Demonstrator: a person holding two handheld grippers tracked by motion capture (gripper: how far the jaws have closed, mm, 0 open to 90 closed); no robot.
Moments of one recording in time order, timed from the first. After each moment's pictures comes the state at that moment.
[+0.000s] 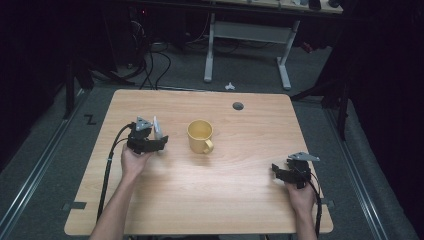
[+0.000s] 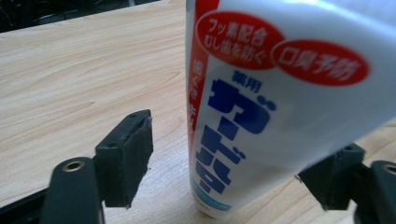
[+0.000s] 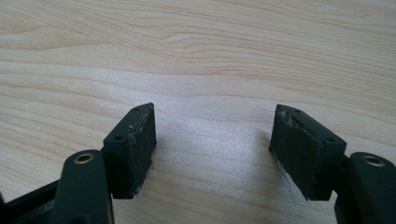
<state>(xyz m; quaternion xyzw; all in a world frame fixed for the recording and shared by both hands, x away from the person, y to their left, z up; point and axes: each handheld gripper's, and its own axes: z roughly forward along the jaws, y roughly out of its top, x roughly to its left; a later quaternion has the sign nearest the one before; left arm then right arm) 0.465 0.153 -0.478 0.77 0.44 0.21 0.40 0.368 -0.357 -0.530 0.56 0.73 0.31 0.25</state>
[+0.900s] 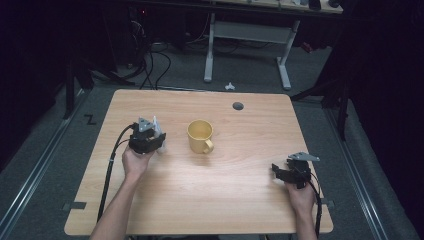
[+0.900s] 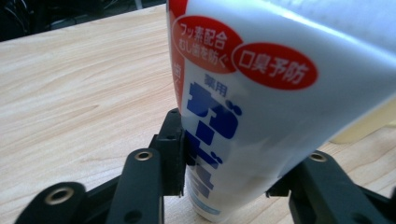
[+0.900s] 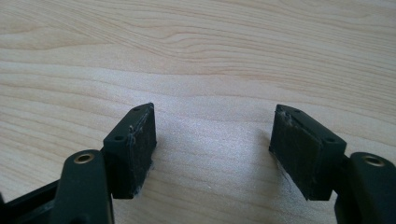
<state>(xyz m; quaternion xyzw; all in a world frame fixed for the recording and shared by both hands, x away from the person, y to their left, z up) 0.461 0.148 -0.477 0.77 0.44 0.23 0.40 0.368 -0.357 -0.530 0.56 0.73 0.31 0.25</state>
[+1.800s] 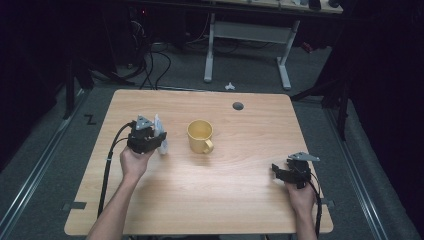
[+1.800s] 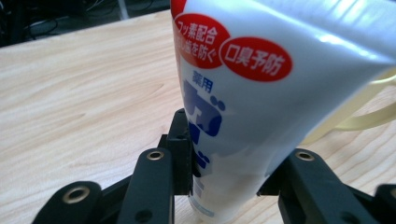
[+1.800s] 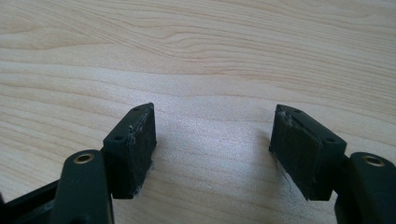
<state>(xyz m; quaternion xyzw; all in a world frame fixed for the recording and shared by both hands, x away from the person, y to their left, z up) 0.449 0.145 -0.449 0.78 0.42 0.20 0.42 0.368 -0.357 -0.530 0.56 0.73 0.31 0.25</state>
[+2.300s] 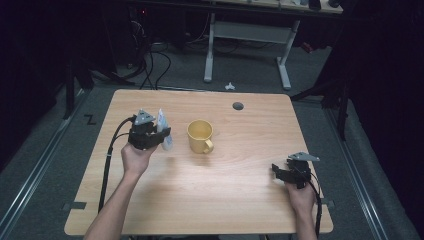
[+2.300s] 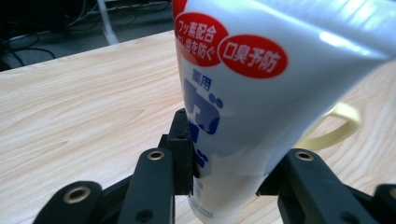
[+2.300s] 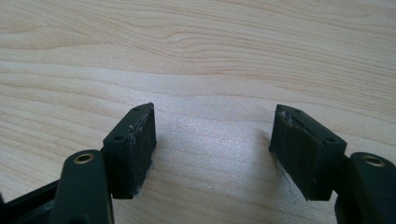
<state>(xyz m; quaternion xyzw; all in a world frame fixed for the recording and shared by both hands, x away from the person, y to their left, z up) 0.444 0.137 -0.422 0.77 0.41 0.19 0.45 0.368 -0.357 -0.530 0.56 0.73 0.31 0.25</state>
